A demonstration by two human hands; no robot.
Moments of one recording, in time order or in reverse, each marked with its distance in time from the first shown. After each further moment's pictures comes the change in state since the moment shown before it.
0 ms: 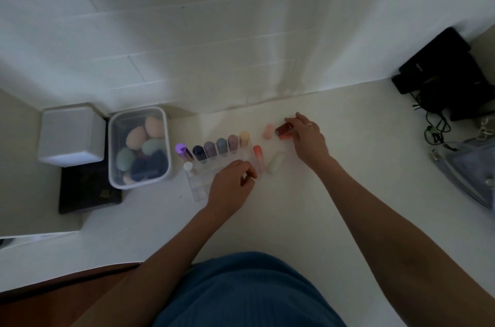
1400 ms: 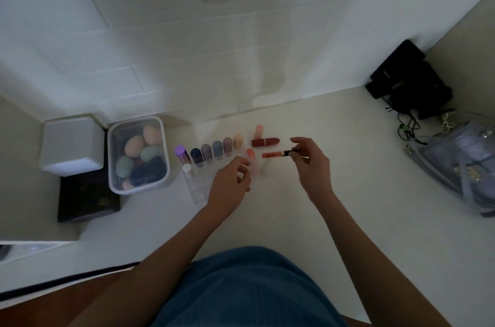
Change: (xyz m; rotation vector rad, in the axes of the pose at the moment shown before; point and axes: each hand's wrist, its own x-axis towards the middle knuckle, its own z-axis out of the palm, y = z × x) left_hand -0.005 0.007 -0.003 -0.274 -0.030 -0.083; right_hand -0.096 -0.022 -0.016 0.595 0.329 0.082
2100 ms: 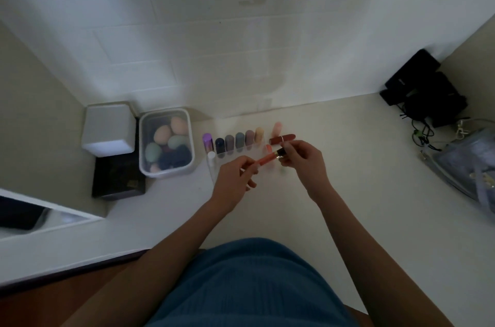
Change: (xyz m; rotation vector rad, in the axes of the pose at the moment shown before) left_hand -0.025 -0.009 -0.031 -0.202 0.028 0.022; right_hand -0.027 -0.045 0.030 0.311 -0.166 0.158
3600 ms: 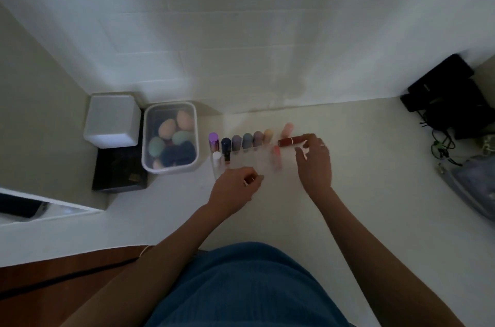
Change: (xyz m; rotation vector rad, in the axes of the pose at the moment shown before) left_hand 0.002 -0.015 -0.006 0.350 -0.057 -0.031; right_hand 0.037 0.025 0.004 -0.717 0.142 -0.198
